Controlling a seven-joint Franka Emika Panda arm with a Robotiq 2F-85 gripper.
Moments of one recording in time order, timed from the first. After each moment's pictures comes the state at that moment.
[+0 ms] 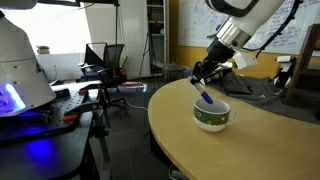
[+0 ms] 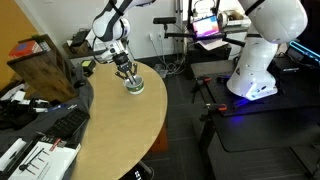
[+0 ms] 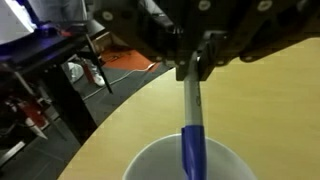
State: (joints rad) arm -0.43 0.81 0.10 -1.52 0.28 1.84 -2.41
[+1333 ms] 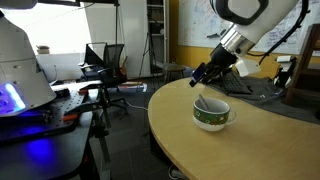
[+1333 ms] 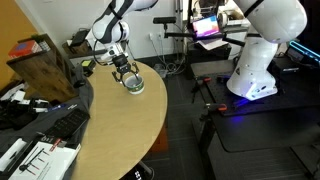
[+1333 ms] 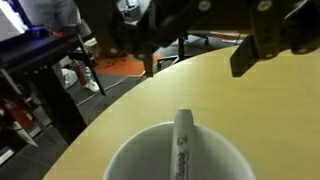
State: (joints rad) arm -0.44 0.87 0.10 -1.44 0.31 1.81 -2.41
